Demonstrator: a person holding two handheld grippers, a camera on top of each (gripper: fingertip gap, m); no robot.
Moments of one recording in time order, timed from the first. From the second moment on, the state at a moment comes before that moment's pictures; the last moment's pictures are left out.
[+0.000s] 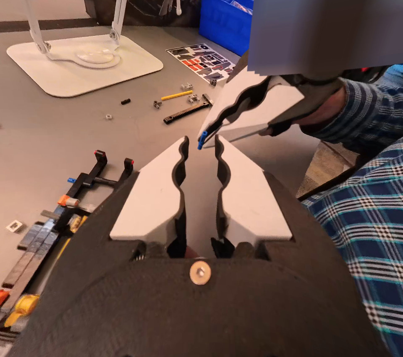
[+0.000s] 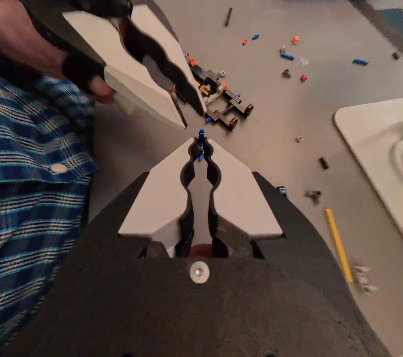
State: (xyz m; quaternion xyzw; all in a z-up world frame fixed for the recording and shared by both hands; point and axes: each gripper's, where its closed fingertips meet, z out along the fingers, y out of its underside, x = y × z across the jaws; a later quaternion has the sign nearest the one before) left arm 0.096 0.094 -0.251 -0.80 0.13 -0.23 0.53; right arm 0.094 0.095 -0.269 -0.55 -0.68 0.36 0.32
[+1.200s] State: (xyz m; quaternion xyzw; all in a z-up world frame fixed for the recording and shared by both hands) left arm 0.090 0.097 -0.219 -0.65 -0.08 -0.55 0.51; right arm 0.092 0.095 -0.225 -0.48 -0.65 0.35 0.47
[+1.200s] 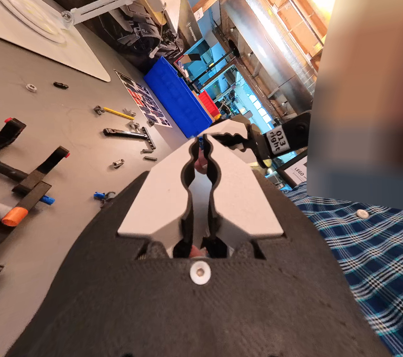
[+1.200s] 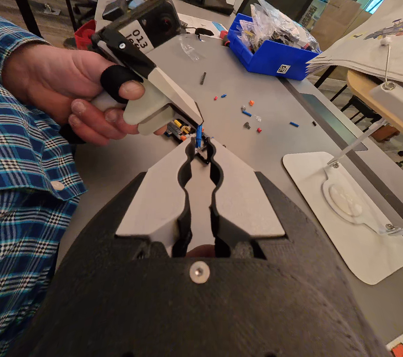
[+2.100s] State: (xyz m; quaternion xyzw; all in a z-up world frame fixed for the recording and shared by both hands) left arm 0.075 0.097 -0.339 -0.90 0.19 -0.11 0.38; right arm 0.105 0.091 -0.338 -0.63 -0.67 0.32 0.22
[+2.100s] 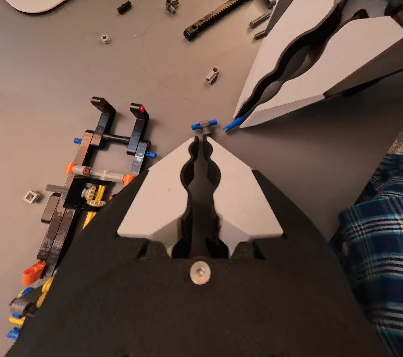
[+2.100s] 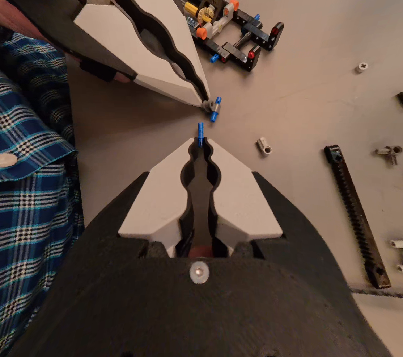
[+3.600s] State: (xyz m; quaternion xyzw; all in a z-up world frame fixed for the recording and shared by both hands) left arm 0.083 0.104 -0.339 -0.83 0.41 -0.05 0.37; right arm 0.096 0.103 -0.340 -0.56 -0.75 0.31 0.19
